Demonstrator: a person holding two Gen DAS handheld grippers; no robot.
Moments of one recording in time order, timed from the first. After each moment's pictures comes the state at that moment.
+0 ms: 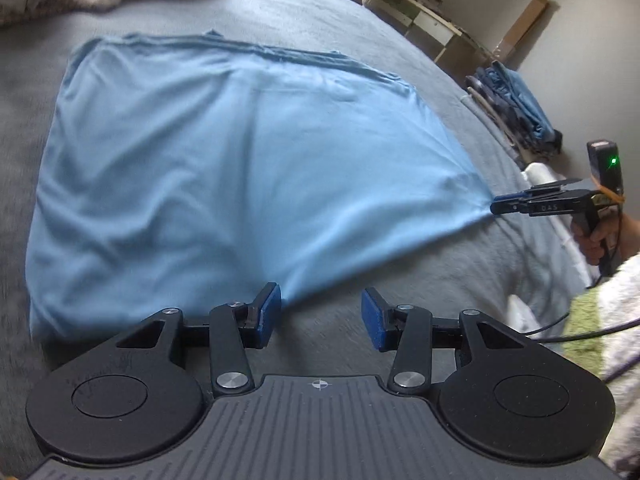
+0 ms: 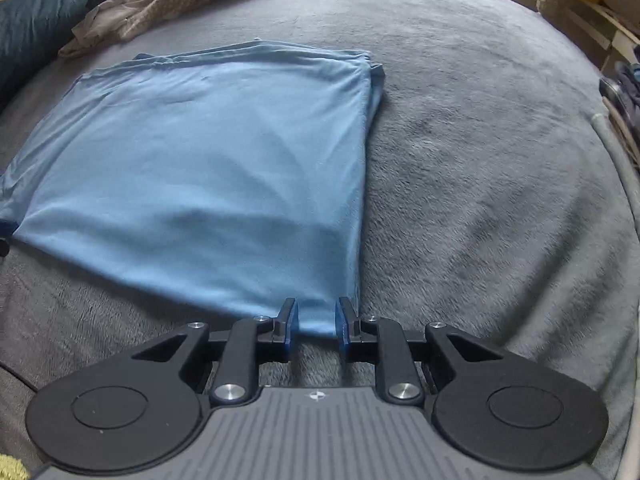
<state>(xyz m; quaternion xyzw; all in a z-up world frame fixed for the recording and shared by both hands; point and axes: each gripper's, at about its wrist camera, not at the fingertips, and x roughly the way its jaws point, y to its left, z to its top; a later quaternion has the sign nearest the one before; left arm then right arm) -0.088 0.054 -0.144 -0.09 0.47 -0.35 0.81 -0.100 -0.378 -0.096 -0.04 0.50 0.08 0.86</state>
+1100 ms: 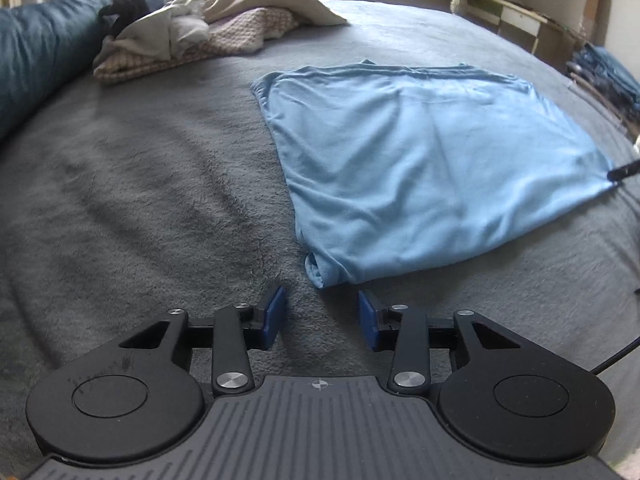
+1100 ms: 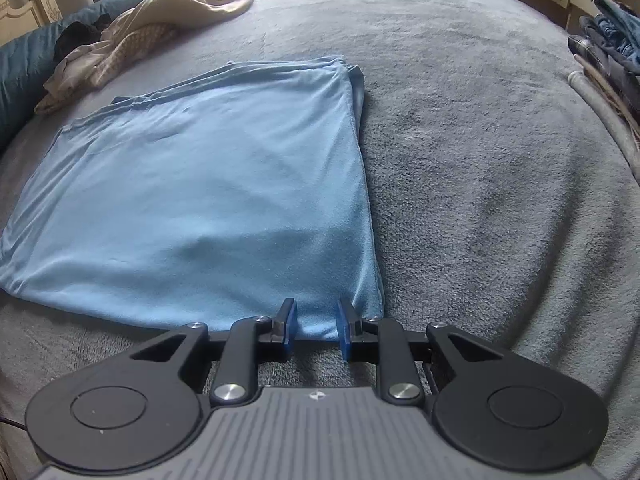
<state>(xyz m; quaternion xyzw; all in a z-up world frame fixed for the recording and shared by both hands) -0.113 0.139 -0.137 0.07 0.42 -0.17 0.89 -0.104 -0.368 -0.115 0.04 0.50 0.04 0.87</state>
